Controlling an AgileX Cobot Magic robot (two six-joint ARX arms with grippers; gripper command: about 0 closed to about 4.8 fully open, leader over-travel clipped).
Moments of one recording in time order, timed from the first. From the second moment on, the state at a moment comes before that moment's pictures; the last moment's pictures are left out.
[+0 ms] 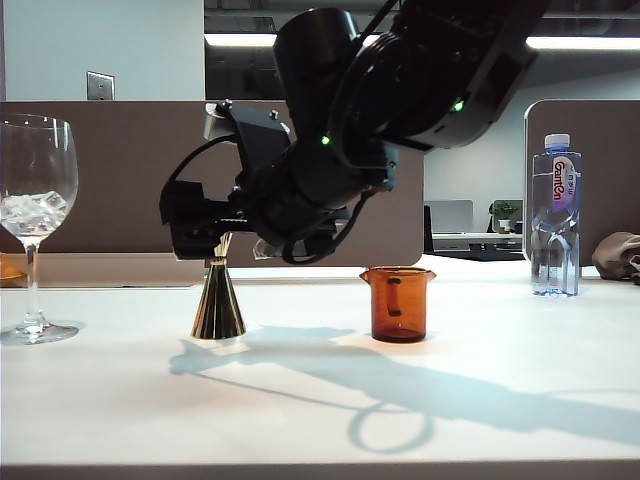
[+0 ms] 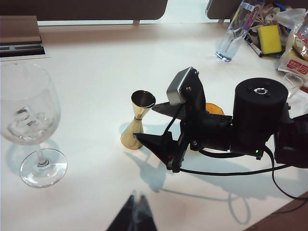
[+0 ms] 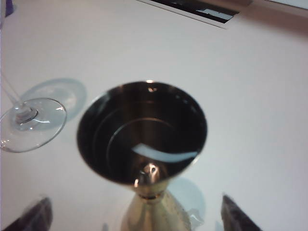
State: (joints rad) left arm -0.03 0.43 0.92 -0.89 0.47 0.00; right arm 0.82 1.95 1.06 0.56 0.07 0.05
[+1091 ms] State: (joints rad) left arm -0.03 0.43 0.92 -0.89 0.47 0.00; right arm 0.80 2.07 1.14 0.68 0.07 0.05
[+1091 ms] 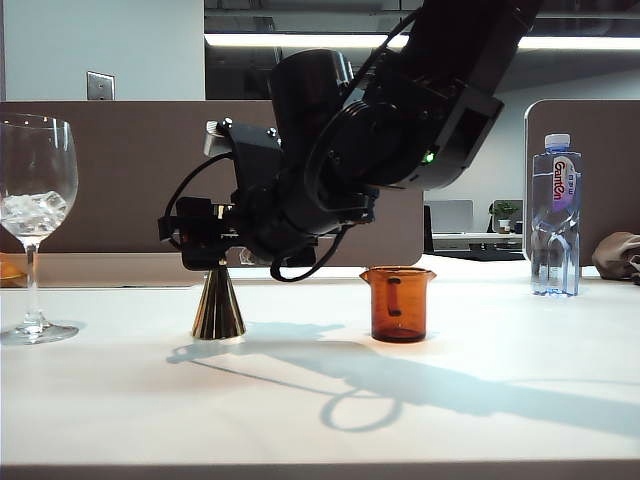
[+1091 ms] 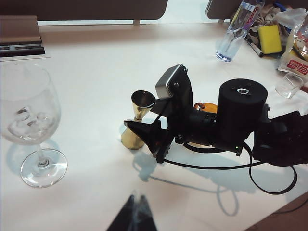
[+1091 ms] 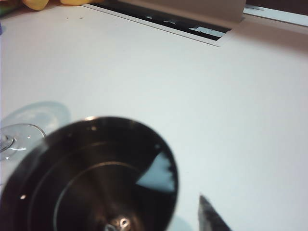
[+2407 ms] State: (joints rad) left arm -0.03 0.43 0.92 -0.89 0.47 0.00; right arm 0.80 2.07 1.14 0.69 0.07 0.05
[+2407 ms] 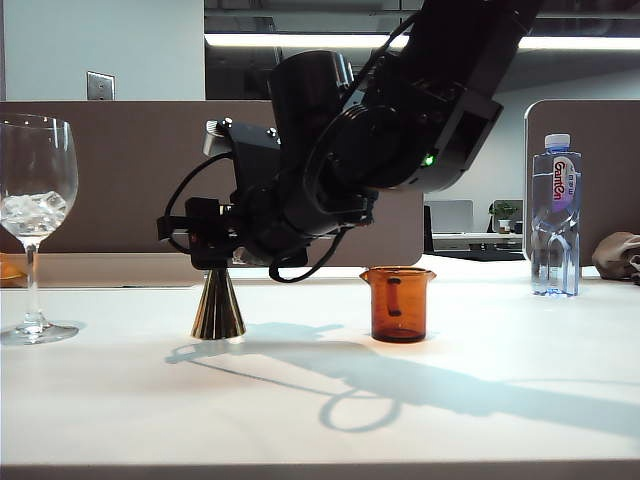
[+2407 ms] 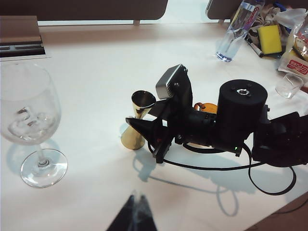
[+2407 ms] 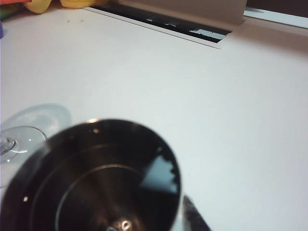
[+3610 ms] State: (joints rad) left arm -0.03 0.43 0.92 -0.89 0.47 0.00; right arm 0.81 2.07 1.14 0.69 0.07 0.05
